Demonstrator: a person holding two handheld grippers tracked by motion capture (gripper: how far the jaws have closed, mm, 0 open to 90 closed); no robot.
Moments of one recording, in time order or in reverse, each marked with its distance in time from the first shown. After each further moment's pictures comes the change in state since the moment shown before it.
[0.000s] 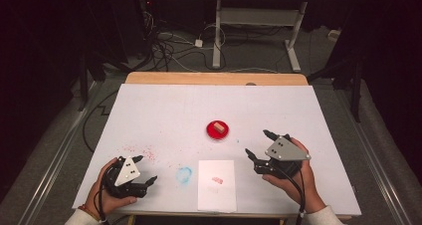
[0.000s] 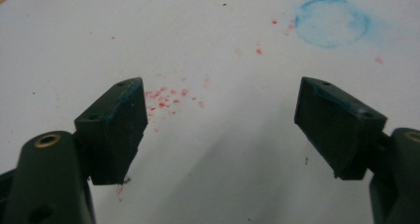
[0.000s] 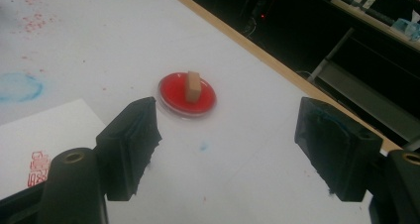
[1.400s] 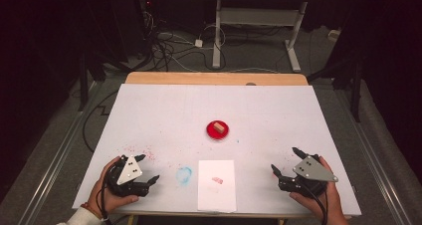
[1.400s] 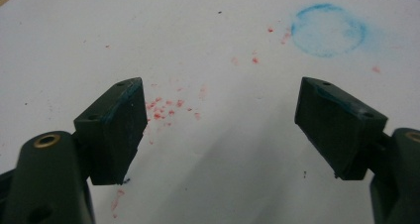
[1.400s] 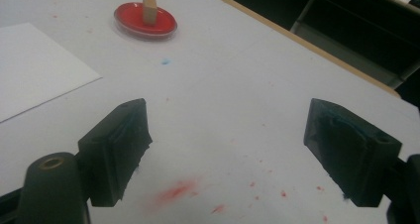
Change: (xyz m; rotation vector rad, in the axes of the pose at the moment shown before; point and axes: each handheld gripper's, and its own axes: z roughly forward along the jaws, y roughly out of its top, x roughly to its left) left arm 0.000 0.005 0.004 -0.010 -0.012 0.012; right arm -0.015 -0.076 -0.034 0.062 -0.095 0.093
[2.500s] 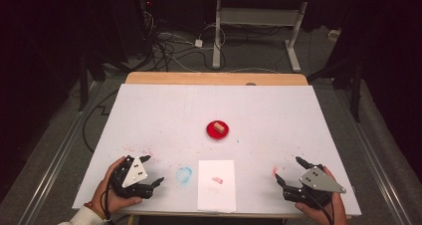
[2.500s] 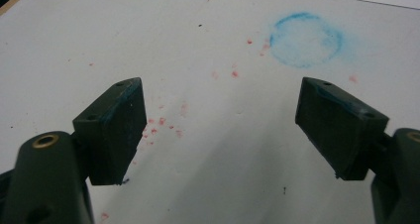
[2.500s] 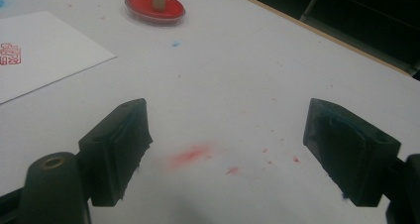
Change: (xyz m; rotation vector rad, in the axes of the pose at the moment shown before) left arm -0.010 0.008 0.003 -0.004 -0.017 0.053; right arm 0.003 -0.022 -0.013 -0.005 0.018 0.029
